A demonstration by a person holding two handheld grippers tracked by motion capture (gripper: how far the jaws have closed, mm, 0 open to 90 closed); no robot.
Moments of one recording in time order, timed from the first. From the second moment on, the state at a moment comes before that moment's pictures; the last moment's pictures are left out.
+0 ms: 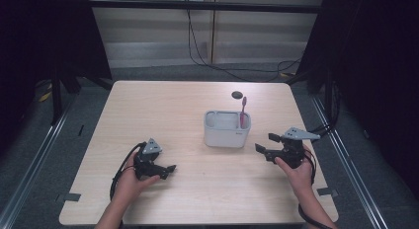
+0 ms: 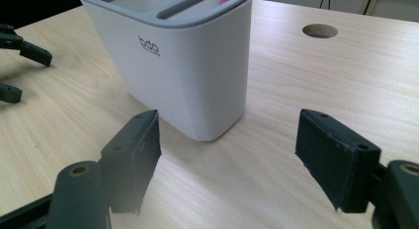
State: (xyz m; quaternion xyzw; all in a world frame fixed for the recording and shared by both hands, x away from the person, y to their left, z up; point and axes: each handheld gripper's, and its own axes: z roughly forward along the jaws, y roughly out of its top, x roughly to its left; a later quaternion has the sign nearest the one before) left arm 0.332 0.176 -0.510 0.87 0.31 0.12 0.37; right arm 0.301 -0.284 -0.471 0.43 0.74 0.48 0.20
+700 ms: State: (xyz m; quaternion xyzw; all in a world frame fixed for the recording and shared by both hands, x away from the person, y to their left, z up) left arm 0.332 0.176 -0.510 0.87 0.31 0.12 0.37; right arm 0.300 -0.298 -0.483 0.43 0.75 0.47 0.18
